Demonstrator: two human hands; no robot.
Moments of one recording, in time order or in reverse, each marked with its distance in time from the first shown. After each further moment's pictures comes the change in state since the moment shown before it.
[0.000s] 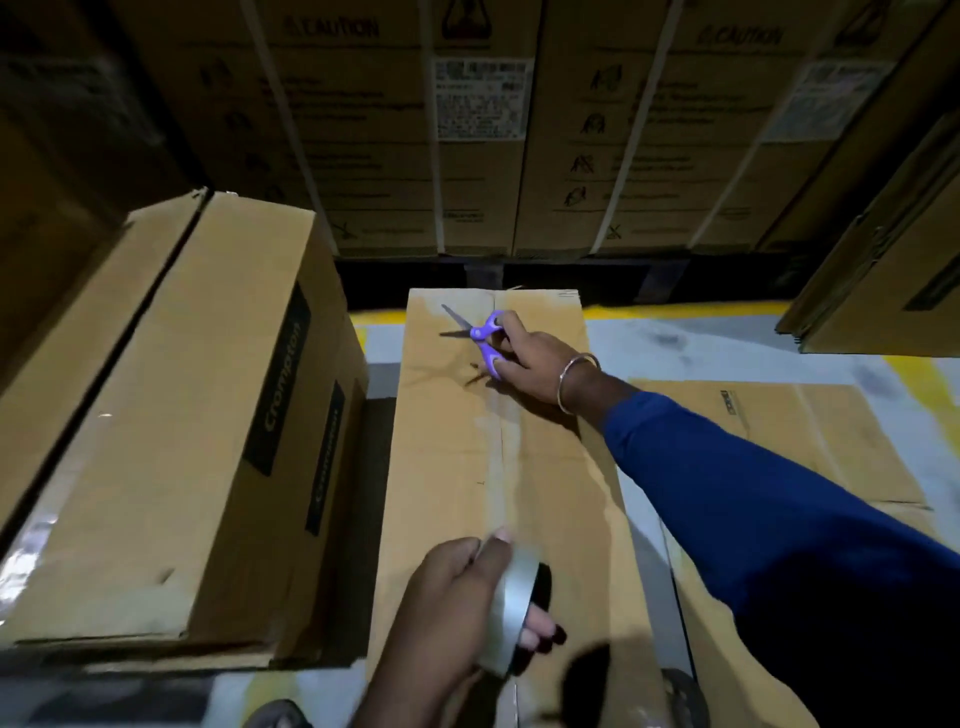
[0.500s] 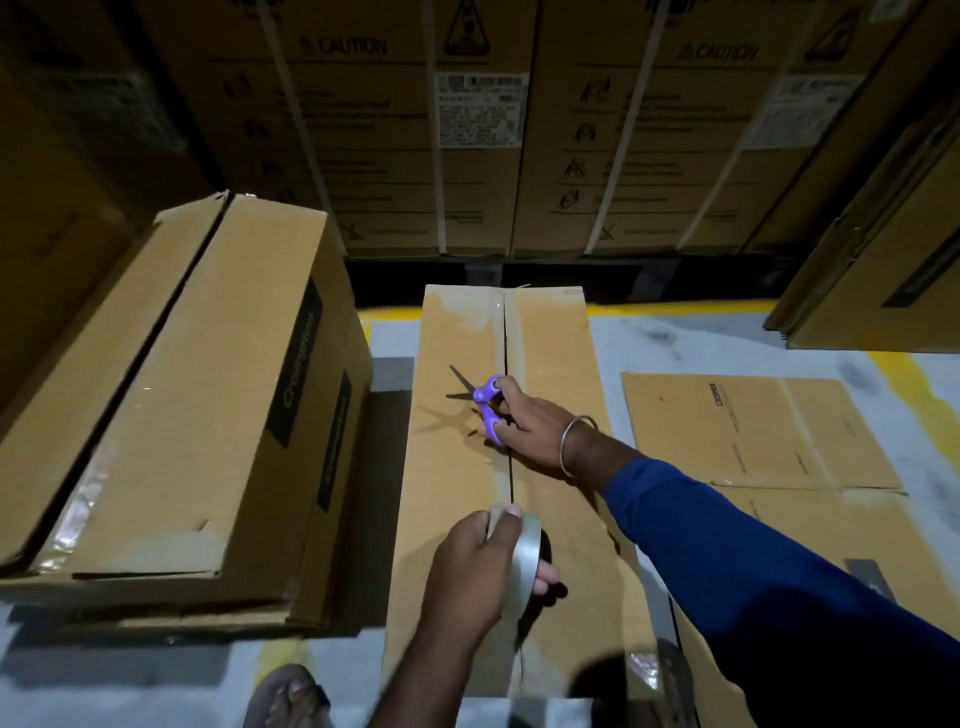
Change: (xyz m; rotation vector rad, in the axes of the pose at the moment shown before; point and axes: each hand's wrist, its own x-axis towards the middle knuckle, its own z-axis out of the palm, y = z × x) left_hand 0.001 -0.023 0.026 0.090 0.100 0.085; right_hand -0.081 -0.004 0.057 0.115 -0.104 -0.045
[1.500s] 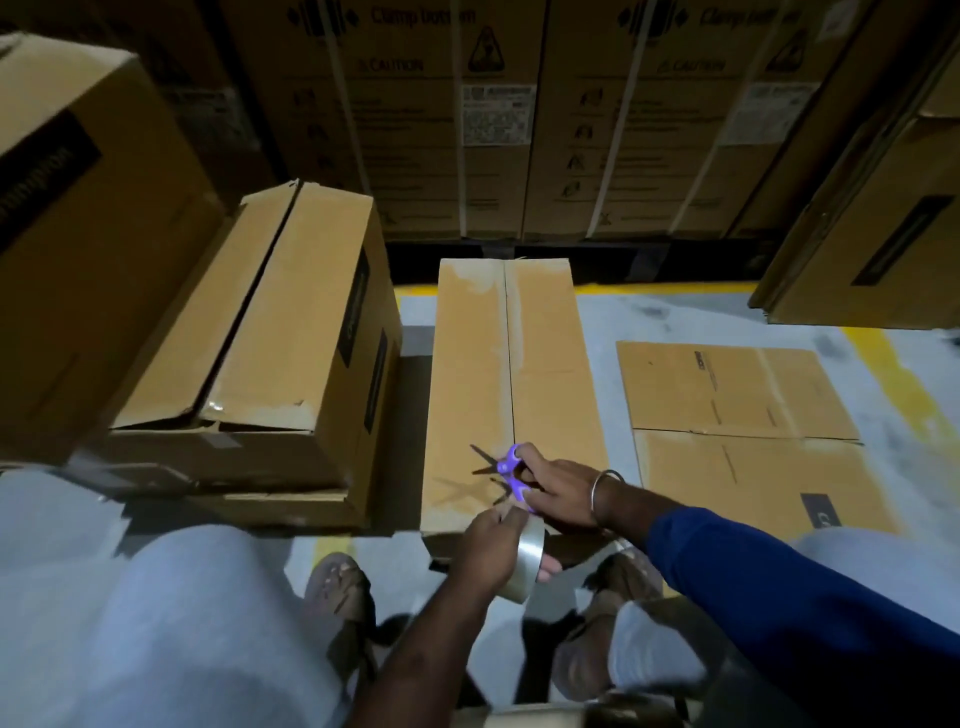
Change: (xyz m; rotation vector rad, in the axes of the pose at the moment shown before) left_hand -0.103 -0.080 0.019 -0.066 -0.095 -0.140; right_hand -0.202 -0.096 0.040 -0.049 -0.285 0.087
